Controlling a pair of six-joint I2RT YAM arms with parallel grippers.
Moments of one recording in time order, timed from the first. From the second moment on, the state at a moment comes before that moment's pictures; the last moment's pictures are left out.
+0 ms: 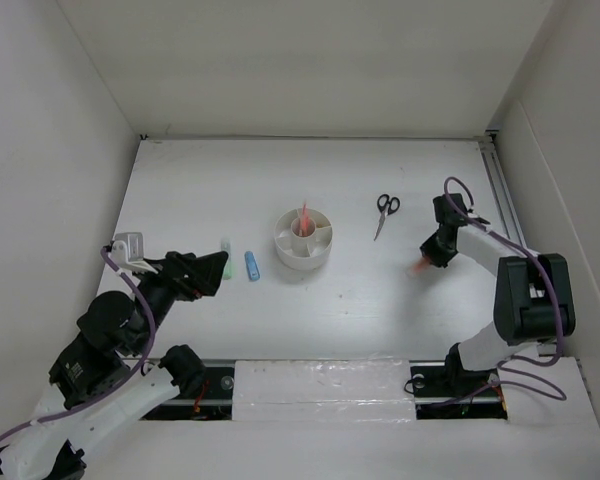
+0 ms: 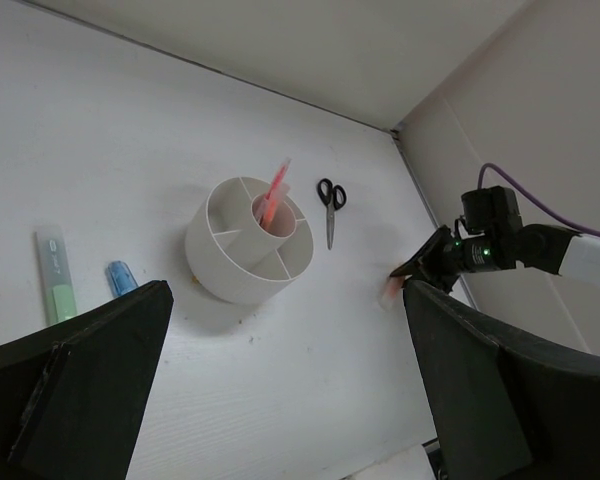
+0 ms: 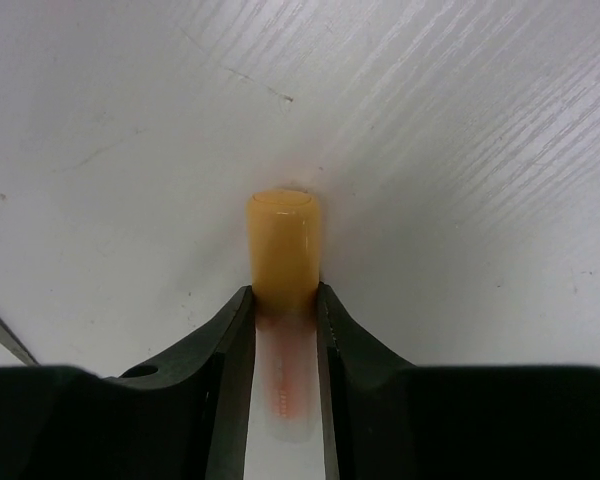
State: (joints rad) left arm -0.82 0.27 0.86 -0.64 -0.43 -0.62; right arm 0.05 1.56 0.87 -0.49 0.25 0.93
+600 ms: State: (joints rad) left arm -0.82 0.39 0.86 -0.64 -0.48 -0.63; right arm 0.25 1.11 0.87 -0.35 0.29 0.68
